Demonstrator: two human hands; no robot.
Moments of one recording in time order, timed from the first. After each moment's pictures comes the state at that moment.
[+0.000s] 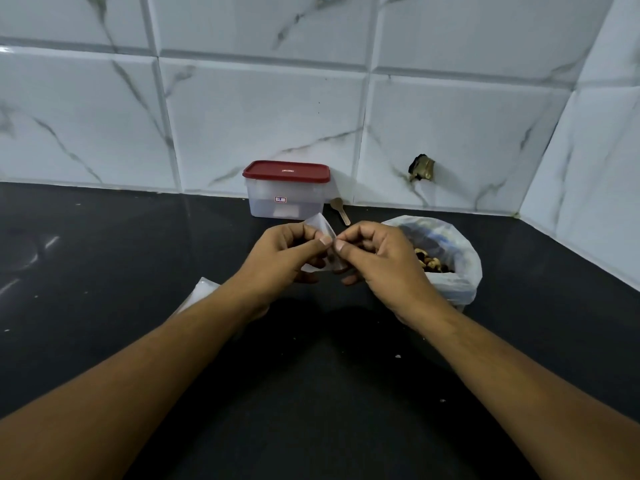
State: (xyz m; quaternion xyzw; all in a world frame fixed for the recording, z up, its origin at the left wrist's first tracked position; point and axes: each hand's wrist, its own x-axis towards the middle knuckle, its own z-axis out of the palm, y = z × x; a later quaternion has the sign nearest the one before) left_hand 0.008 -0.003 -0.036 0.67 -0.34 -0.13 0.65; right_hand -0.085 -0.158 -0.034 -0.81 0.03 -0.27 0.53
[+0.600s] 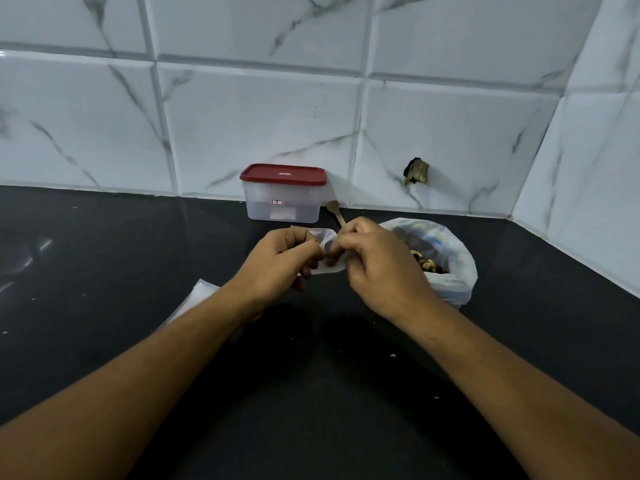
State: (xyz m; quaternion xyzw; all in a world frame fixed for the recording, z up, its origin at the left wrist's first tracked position) left_hand 0.000 0.000 -0.029 0.72 -0.37 -0.09 0.58; right_hand -0.094 -0.156 -0.024 -0.93 -0.02 -0.32 0.17
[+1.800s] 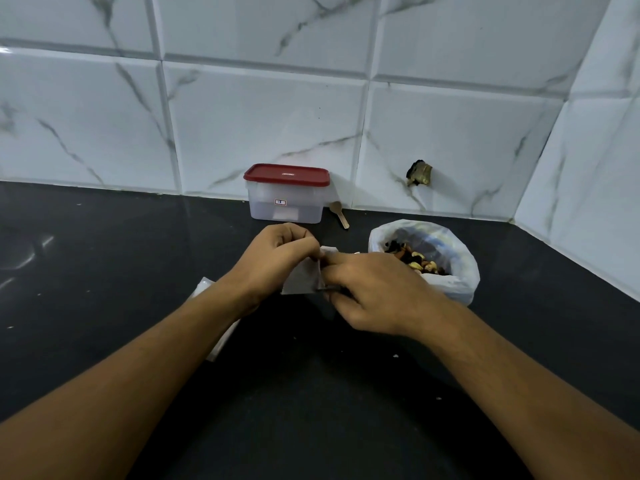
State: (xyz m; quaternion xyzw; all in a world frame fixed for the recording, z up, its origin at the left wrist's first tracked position) left_hand 0.010 0.006 -0.024 0.70 -0.38 -0.08 0.60; right_hand -0.107 -0.149 -0.017 -0.98 -0.15 -0.16 -0.01
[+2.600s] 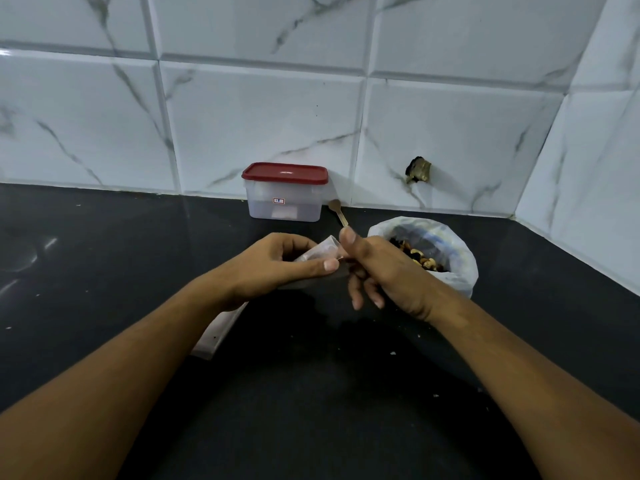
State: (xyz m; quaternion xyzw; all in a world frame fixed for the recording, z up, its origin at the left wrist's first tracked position) left_hand 0.015 0.018 -0.022 0.73 -0.44 -0.19 0.49; right_hand -0.112 -0.158 -0.006 -0.88 -0.07 -0.08 0.47
